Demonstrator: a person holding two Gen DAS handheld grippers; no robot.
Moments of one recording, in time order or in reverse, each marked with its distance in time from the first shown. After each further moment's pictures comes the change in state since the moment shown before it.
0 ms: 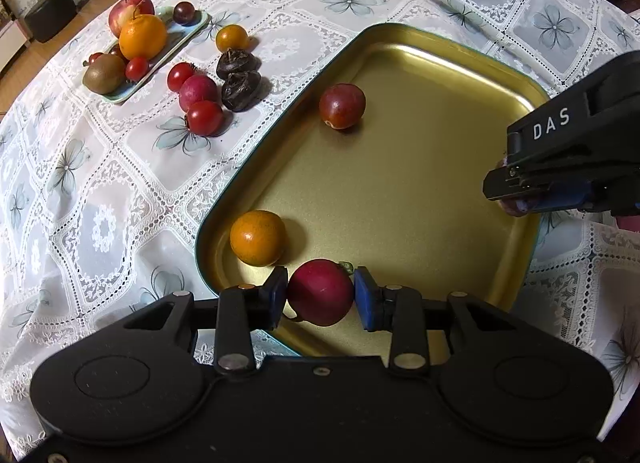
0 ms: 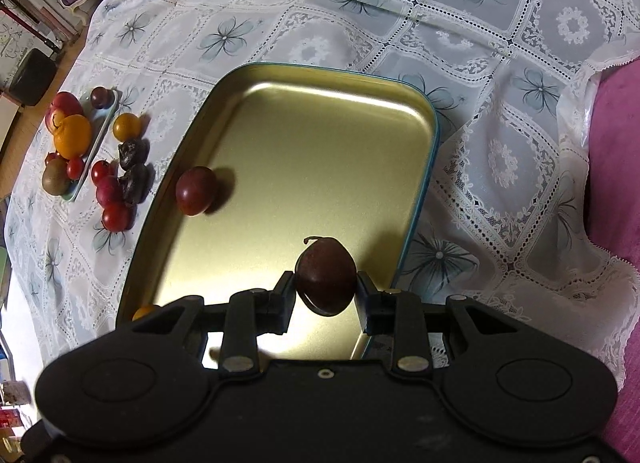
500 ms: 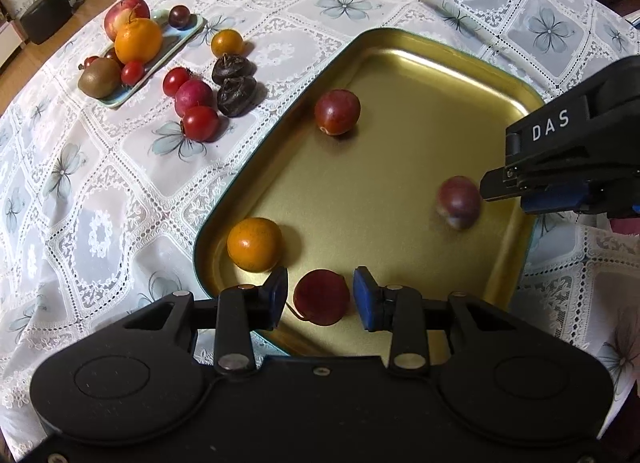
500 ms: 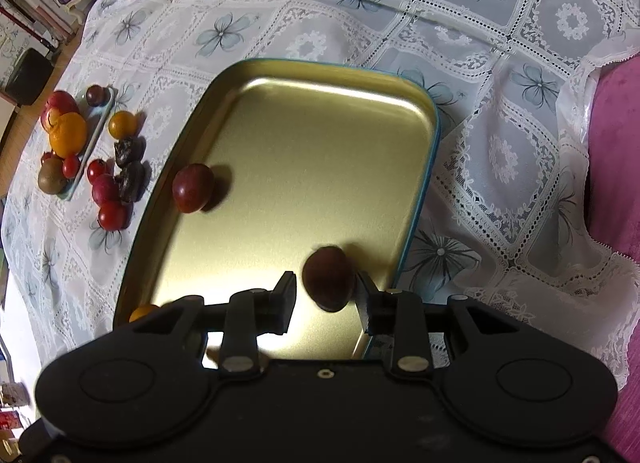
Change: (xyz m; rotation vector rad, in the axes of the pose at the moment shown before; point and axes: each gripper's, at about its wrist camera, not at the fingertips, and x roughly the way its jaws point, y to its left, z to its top) left arm -0.003 0.000 0.003 0.007 -0.017 -0.016; right arm 0.002 0.001 -0.001 0.006 0.001 -0.004
